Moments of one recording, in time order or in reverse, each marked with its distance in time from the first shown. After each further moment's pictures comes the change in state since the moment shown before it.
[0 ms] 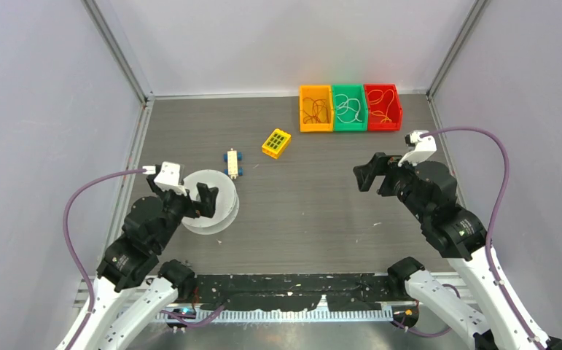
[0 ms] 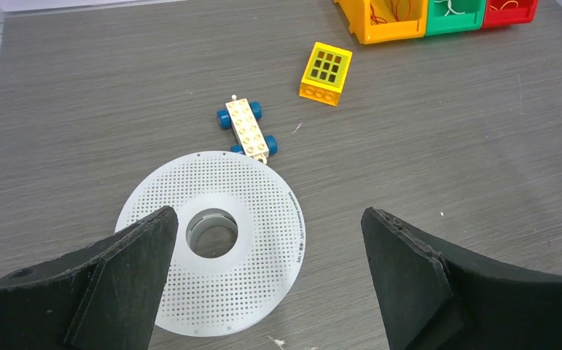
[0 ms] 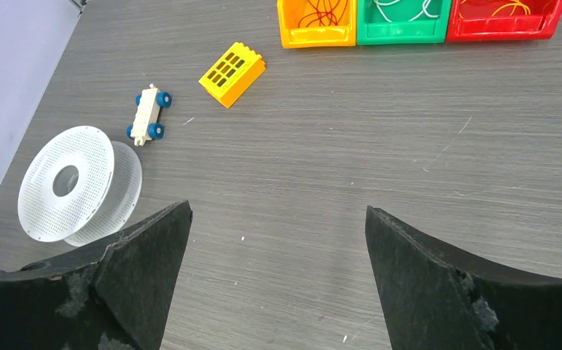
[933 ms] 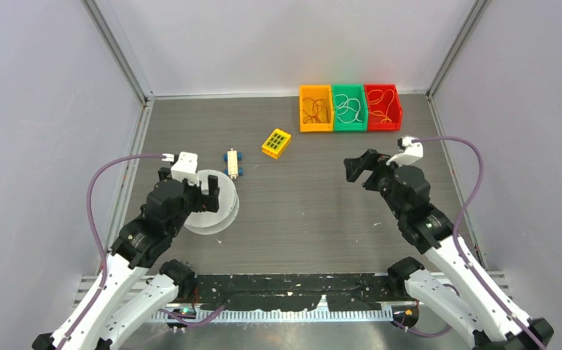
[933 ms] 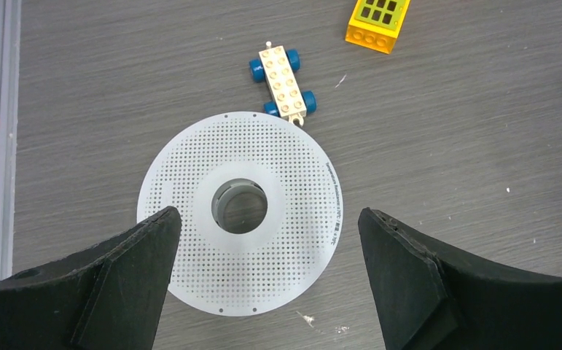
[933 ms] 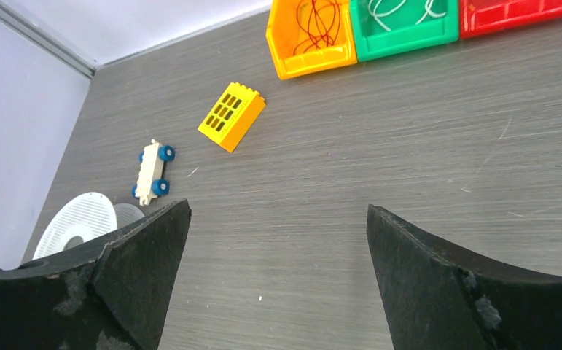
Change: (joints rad) left arm 0.000 0.169 0.024 -0.043 -0.082 0.018; right arm 0.001 -0.017 -0.269 0.344 0.093 0.154
